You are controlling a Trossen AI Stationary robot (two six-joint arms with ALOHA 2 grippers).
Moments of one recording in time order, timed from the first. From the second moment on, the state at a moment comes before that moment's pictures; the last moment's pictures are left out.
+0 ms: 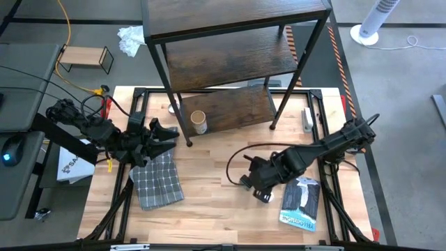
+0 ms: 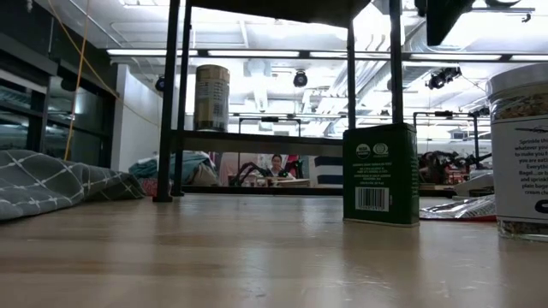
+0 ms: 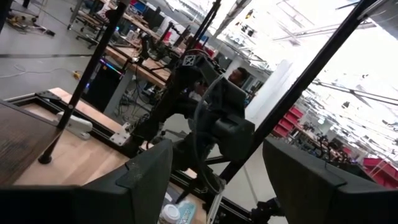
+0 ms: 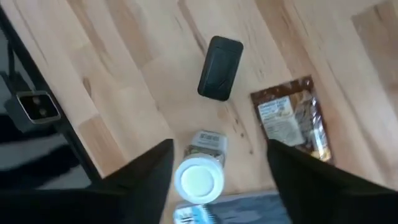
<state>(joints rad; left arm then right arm) -0.51 0.81 0.93 0.00 -0.57 -0.54 0.43 1.68 1.56 -1.19 0.06 0.90</state>
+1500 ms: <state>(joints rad) -0.49 0.81 0.93 -0.01 -0.59 -0.53 0.52 1.96 1.58 -1.36 -0.02 0.99</state>
